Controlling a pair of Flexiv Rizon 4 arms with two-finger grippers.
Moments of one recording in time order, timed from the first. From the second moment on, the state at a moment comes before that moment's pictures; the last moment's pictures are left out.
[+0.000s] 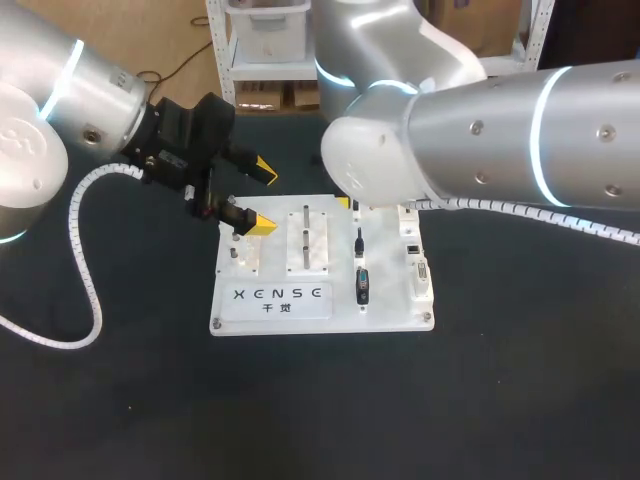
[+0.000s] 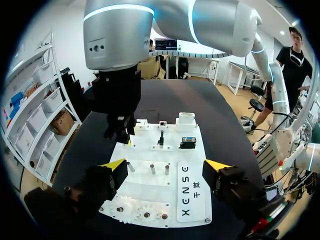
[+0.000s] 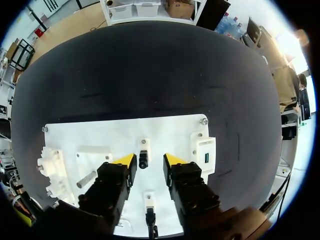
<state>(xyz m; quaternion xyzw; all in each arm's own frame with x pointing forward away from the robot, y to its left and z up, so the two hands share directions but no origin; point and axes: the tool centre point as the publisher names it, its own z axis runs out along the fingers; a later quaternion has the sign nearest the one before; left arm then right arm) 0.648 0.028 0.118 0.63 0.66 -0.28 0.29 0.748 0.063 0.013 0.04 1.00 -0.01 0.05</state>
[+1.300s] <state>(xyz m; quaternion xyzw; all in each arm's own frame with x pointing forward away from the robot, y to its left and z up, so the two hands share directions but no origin) 0.648 0.028 0.118 0.63 0.66 -0.28 0.29 0.757 0.058 0.049 0.03 1.00 -0.01 0.08</state>
